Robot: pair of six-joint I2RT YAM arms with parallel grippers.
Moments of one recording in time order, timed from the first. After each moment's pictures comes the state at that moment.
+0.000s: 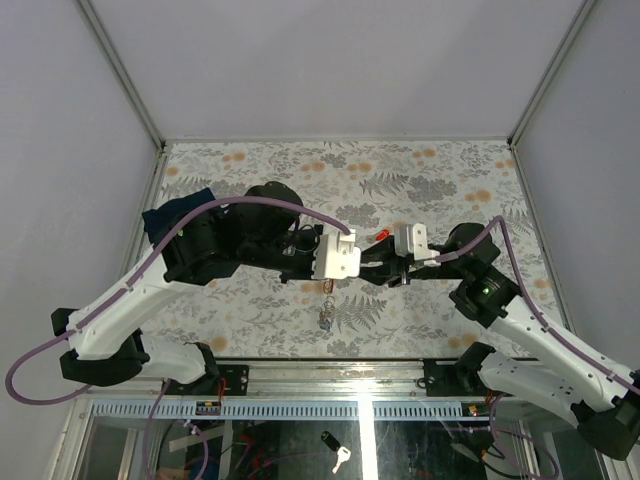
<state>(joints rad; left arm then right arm) -1.06 1.33 1.83 -1.18 0.26 0.64 0.76 0.85 0.80 0.21 -0.83 -0.15</state>
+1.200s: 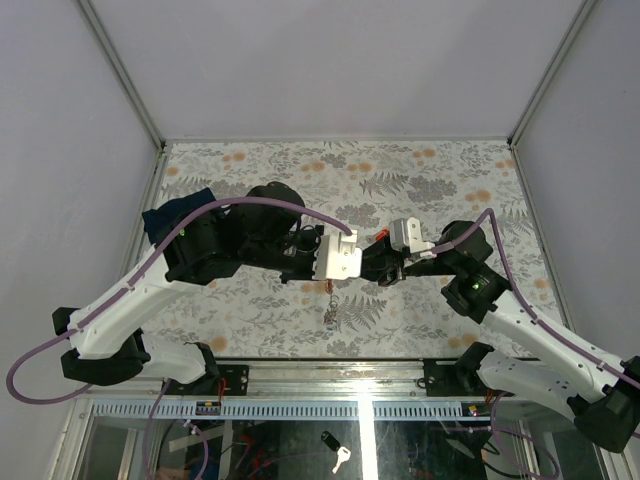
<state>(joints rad) -1.06 1.34 1.83 -1.19 0.25 0.64 0.77 0.92 0.79 0.34 -0.87 -0.05</state>
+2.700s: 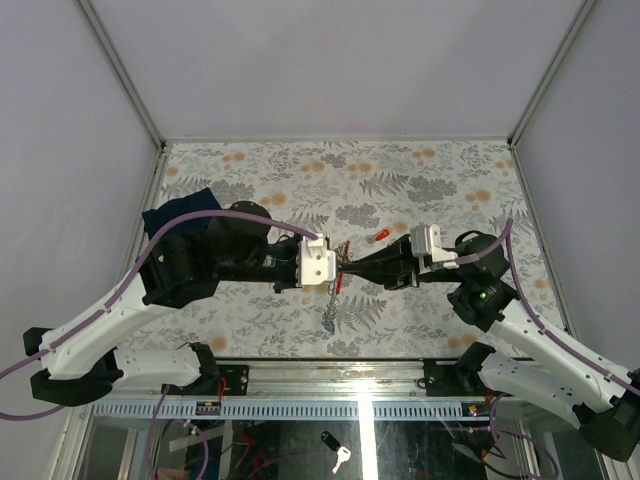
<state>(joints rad) -1.06 1.12 1.52 -0.88 0.29 0.53 0.77 0.84 0.74 0.49 -0.85 0.03</state>
